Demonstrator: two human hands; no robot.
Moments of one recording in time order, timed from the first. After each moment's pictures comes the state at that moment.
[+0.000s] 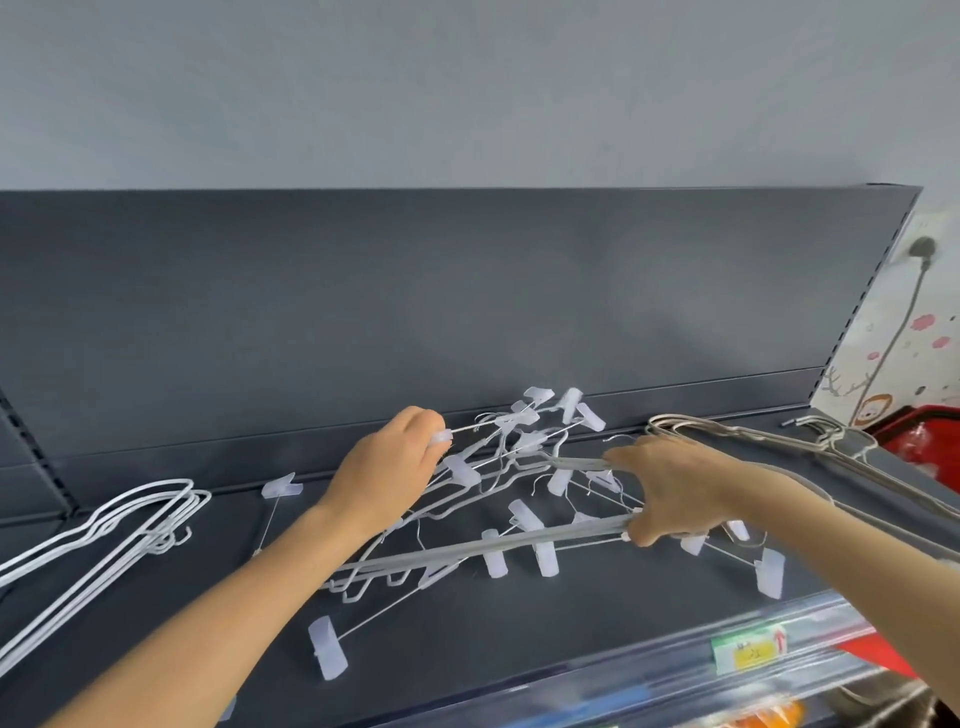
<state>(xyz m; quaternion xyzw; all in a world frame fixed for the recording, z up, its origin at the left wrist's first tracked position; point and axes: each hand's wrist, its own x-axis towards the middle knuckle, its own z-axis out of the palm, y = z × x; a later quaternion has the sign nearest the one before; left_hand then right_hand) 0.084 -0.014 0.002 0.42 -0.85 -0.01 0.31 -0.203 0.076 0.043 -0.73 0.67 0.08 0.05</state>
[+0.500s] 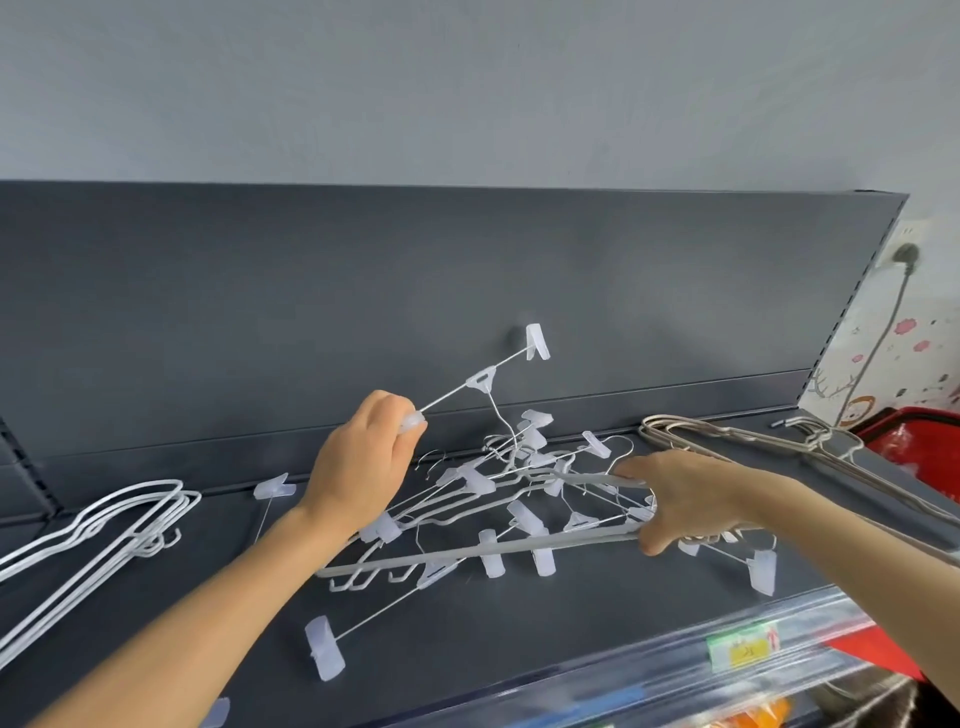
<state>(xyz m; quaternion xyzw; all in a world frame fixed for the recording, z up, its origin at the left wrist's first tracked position) 0.100 -0.025 -0.004 0.38 -0.82 0.03 0.44 -0.207 0.084 0.044 -0.68 0.72 0.07 0.16</state>
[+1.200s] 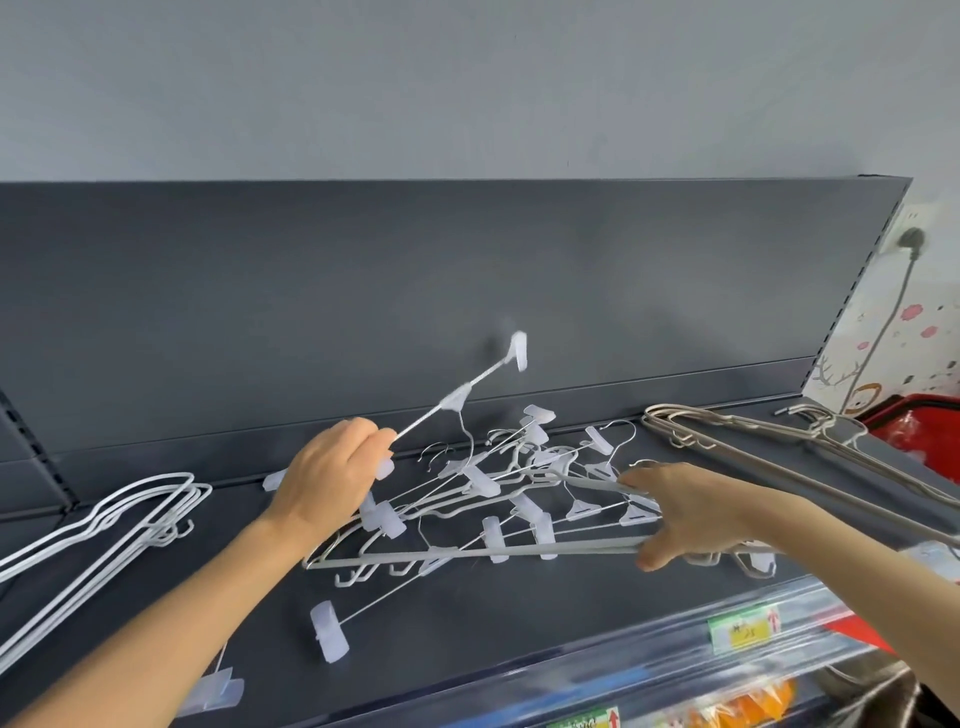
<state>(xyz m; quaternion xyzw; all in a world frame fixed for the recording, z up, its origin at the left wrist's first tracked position) 0.141 -0.037 -0.034 0.31 -0.87 0.19 0.33 -0.205 0.103 0.030 -0.69 0.70 0.05 0.18</state>
